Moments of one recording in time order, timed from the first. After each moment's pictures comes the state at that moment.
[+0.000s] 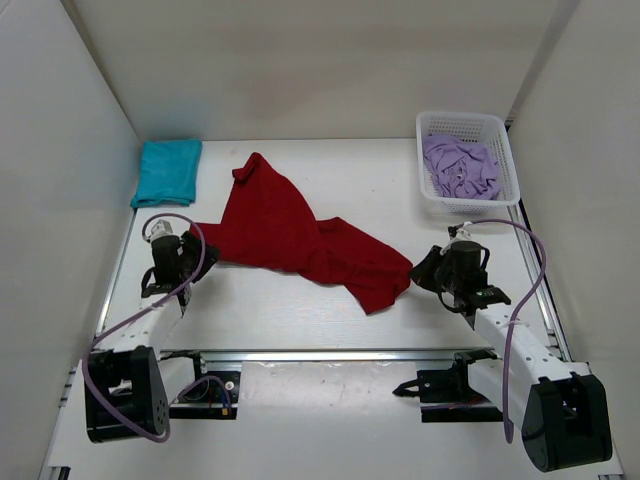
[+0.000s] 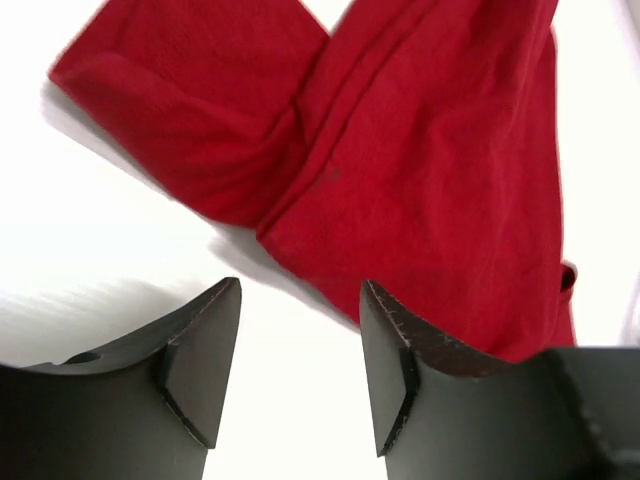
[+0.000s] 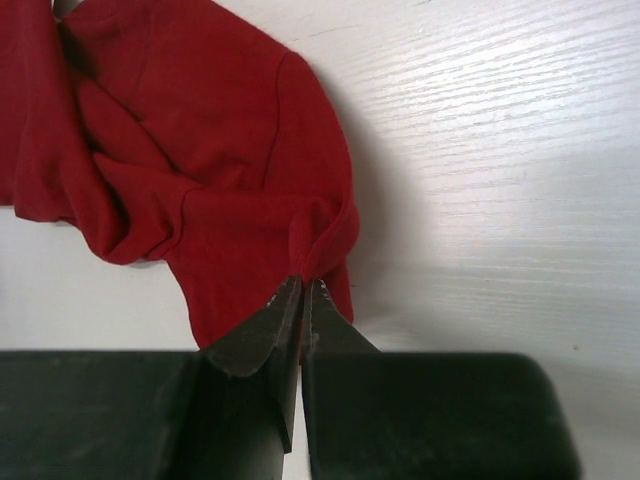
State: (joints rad) left arm 0.10 1.06 0.40 0.07 0.08 -0.70; right arm 0.16 0.92 0.38 -0.12 -0.21 0.55
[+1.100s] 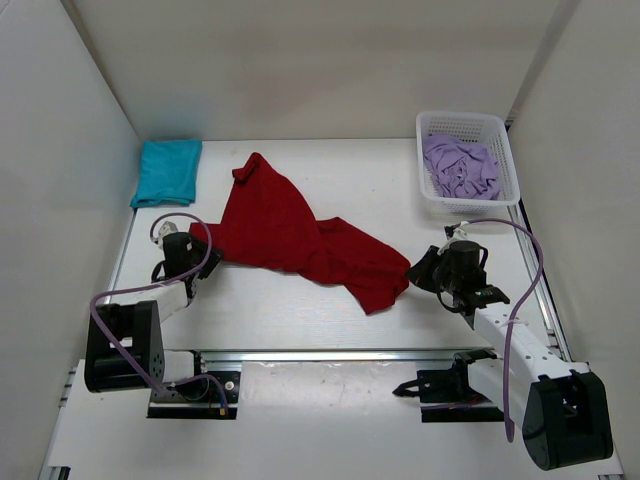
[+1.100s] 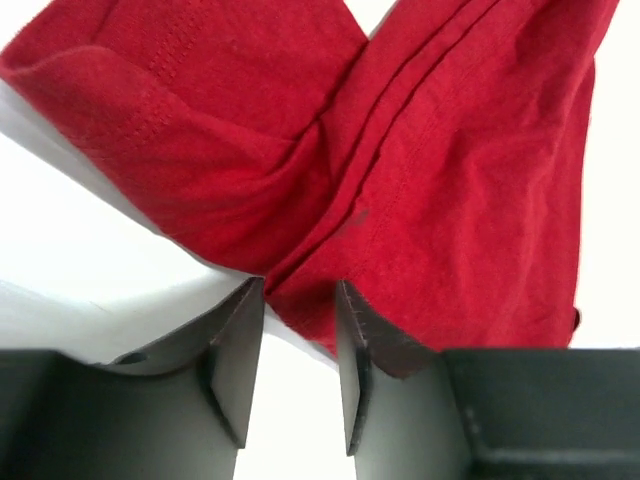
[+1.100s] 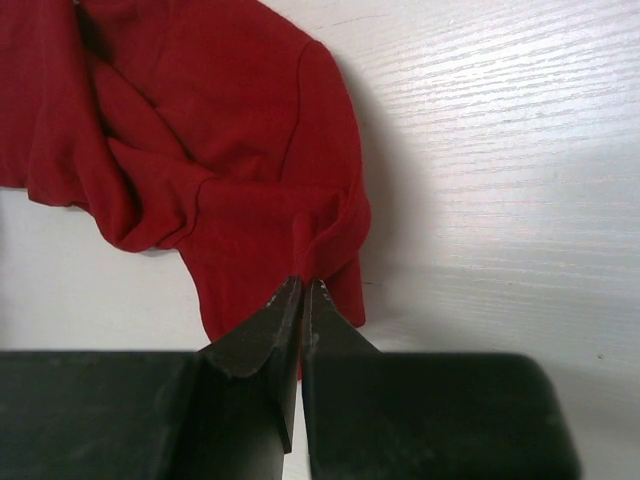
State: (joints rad) left arm 0.07 1.32 0.40 0.27 0.05 -0.82; right arm 0.18 0.93 0.38 -0.10 -0.25 0.55
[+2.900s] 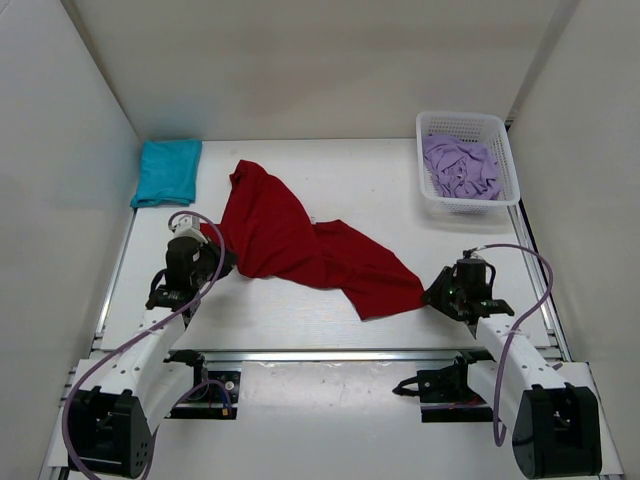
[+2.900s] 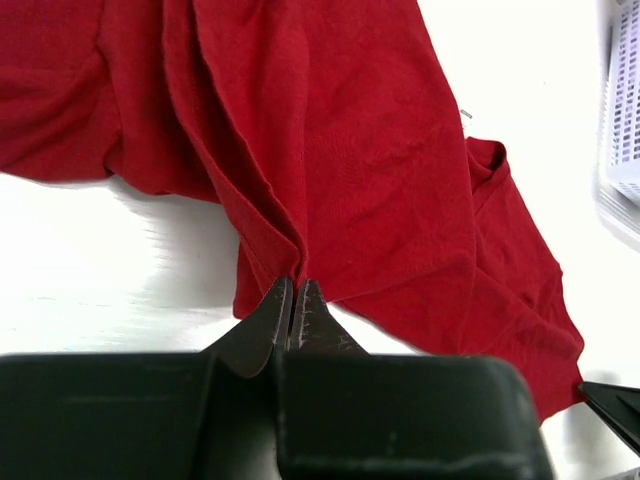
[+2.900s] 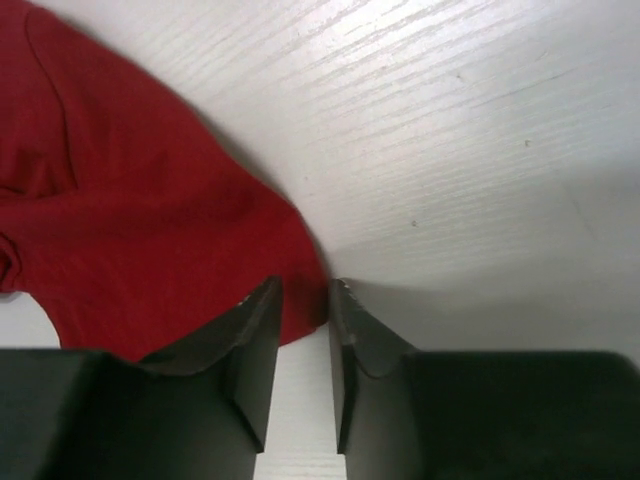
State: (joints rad) left arm -0.12 0.87 0.42 -0.05 0.11 -0.61; right arm 0.06 0.86 0.29 -0.30 -0.10 0.60
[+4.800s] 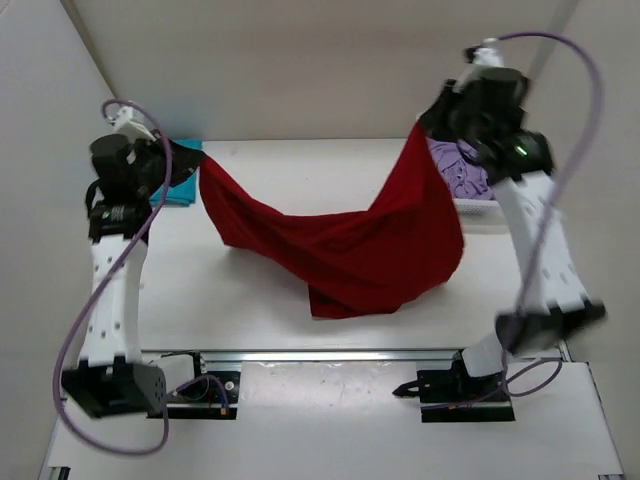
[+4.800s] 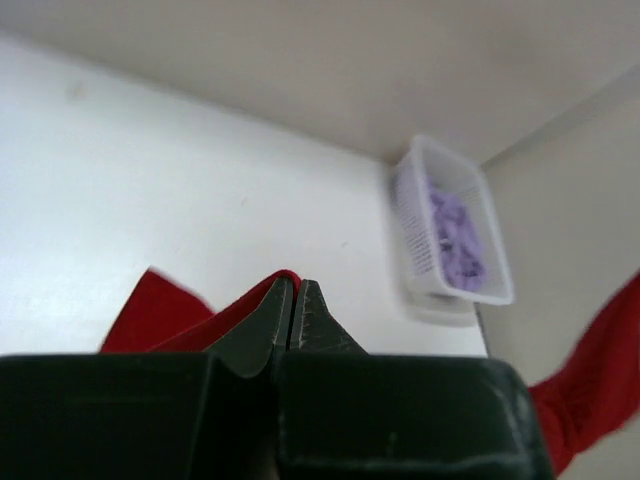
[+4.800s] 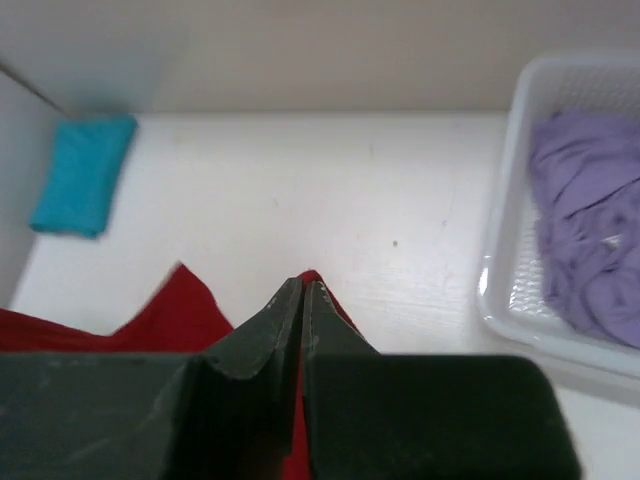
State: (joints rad) left arm 0.11 1.14 1.36 -0.36 0.43 -0.57; right arm 0.22 1.43 1.93 -0.73 -0.07 0.28
